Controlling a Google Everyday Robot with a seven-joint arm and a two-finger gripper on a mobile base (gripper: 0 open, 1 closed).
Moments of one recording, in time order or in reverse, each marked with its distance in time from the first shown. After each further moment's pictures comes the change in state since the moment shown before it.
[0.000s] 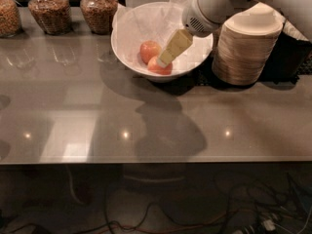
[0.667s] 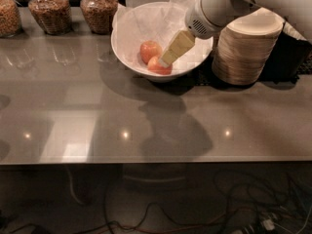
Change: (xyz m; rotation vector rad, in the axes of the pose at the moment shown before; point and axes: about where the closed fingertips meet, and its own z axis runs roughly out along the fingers) arm 0.000 -0.003 0.004 0.019 -0.027 0.013
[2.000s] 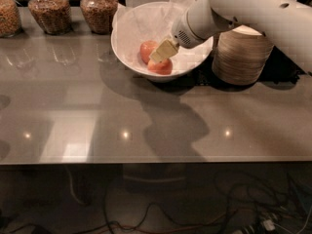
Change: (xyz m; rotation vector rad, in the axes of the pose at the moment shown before) arm -0.010 0.011 0.046 -0.049 -0.094 0.050
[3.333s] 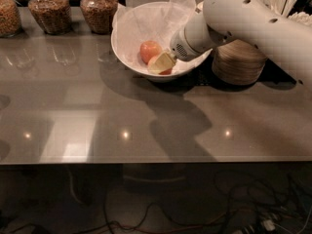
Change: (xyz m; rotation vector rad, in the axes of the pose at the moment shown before) arm 0.029 0.014 0.027 -0.051 0.036 0.088
